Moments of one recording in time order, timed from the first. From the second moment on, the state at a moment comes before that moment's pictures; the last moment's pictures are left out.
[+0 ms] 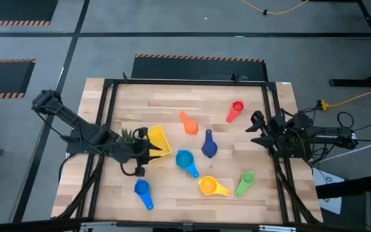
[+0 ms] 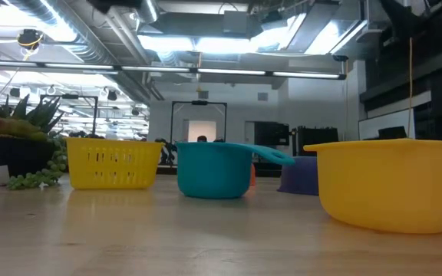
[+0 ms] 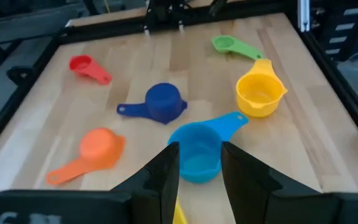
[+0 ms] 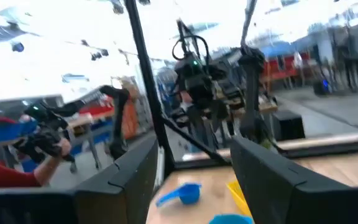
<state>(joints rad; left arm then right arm) -0.52 1.12 0.82 -0.24 -0.54 -0.18 -0.02 0.16 0.15 0.28 -0.28 0.31</state>
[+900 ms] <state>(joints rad) -0.51 1.11 0.70 -0.11 -0.54 -0.20 0.22 1.33 0.99 -0.35 -0.26 0.11</state>
